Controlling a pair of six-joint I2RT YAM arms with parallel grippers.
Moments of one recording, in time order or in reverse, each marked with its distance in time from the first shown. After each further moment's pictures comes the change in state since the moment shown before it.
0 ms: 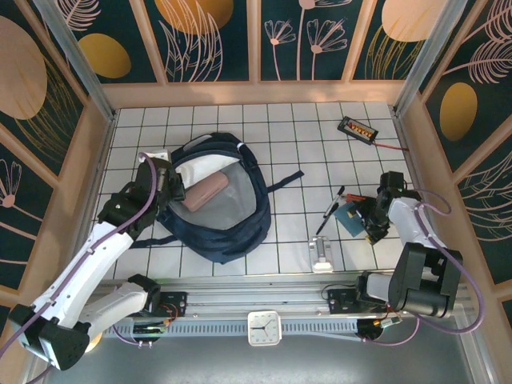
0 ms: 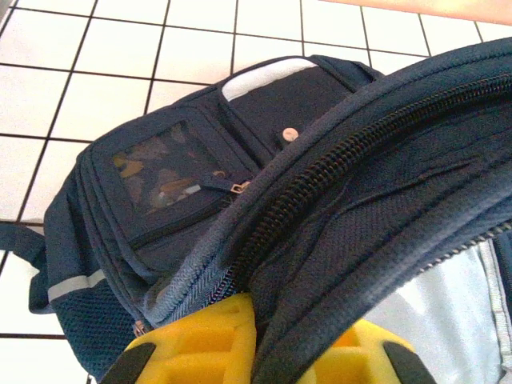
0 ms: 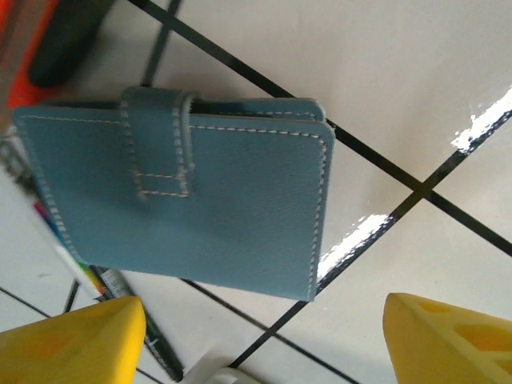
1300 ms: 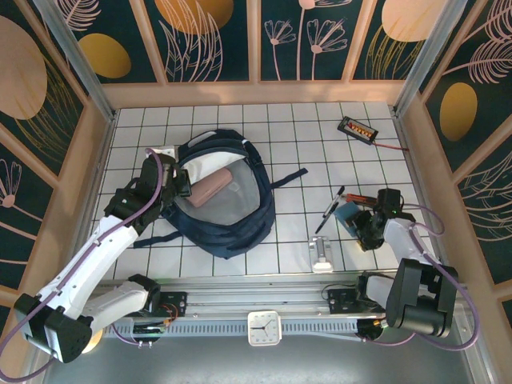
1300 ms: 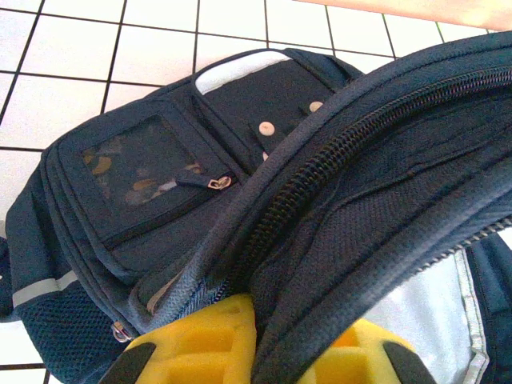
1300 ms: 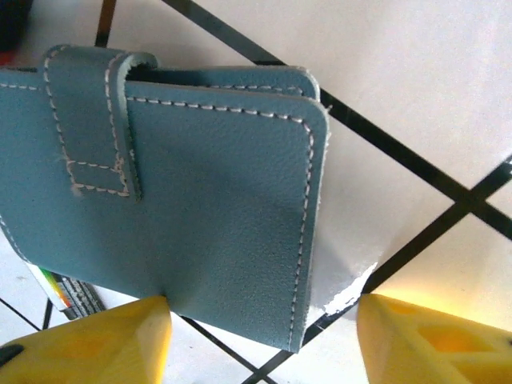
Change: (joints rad) left arm 0.001 0.049 -0.002 0.073 0.071 0.002; right arm -0.003 -0.119 -0.221 0.233 -0.065 0.028
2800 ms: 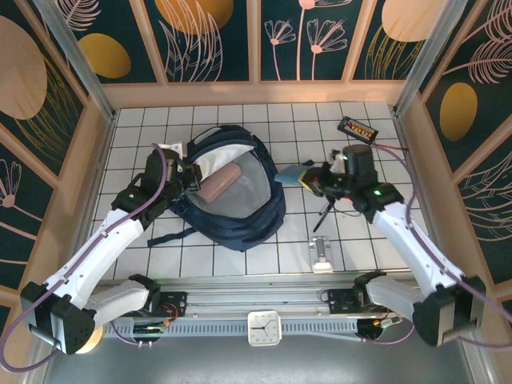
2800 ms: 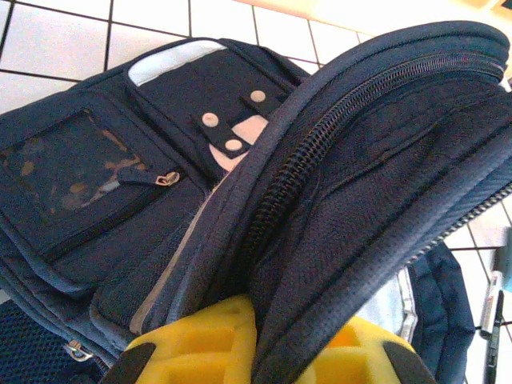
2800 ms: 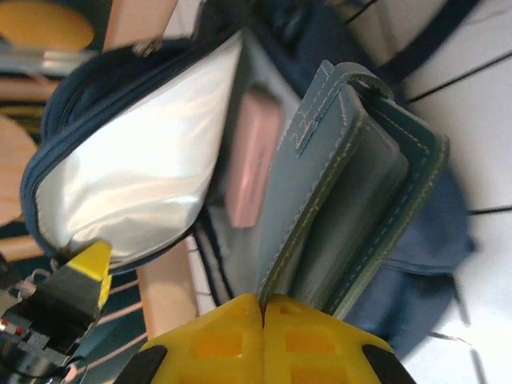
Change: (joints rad) left arm 0.001 0.066 -0.005 0.138 0.169 -0.078; right arm 0.579 -0.010 0.438 0.203 -0.253 0.221
